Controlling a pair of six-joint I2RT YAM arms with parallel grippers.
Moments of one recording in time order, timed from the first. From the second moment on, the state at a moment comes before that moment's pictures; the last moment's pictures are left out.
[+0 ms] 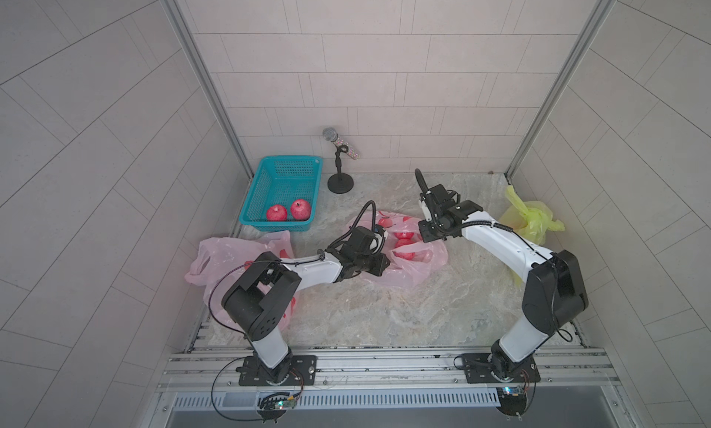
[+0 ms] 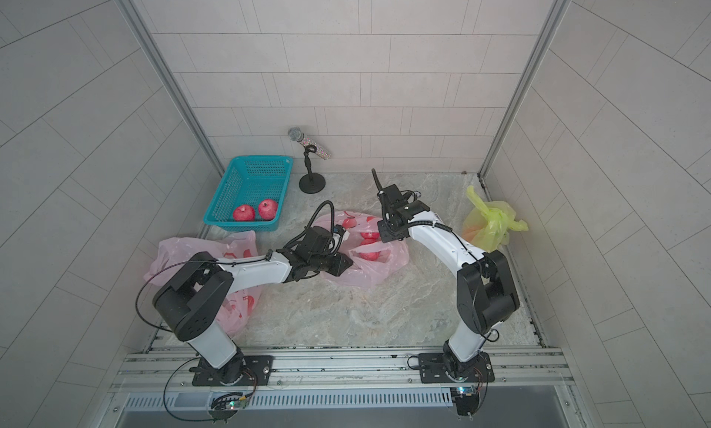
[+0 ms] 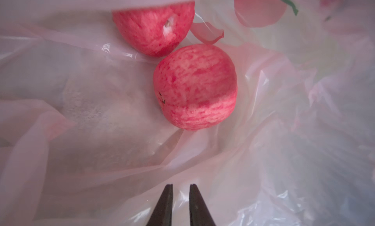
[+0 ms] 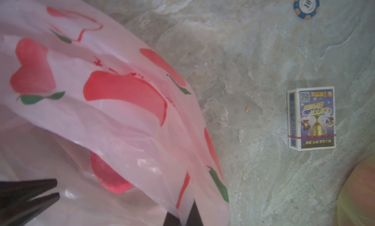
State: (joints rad) left arm -0.69 1.69 0.85 0.04 0.31 -0.31; right arm 0.37 1.67 1.34 -0.77 0.09 0.19
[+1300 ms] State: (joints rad) left arm -0.70 1.61 0.83 -0.11 0.19 -0.19; right arm 0.26 1.60 1.20 -0.60 -0.09 0.38
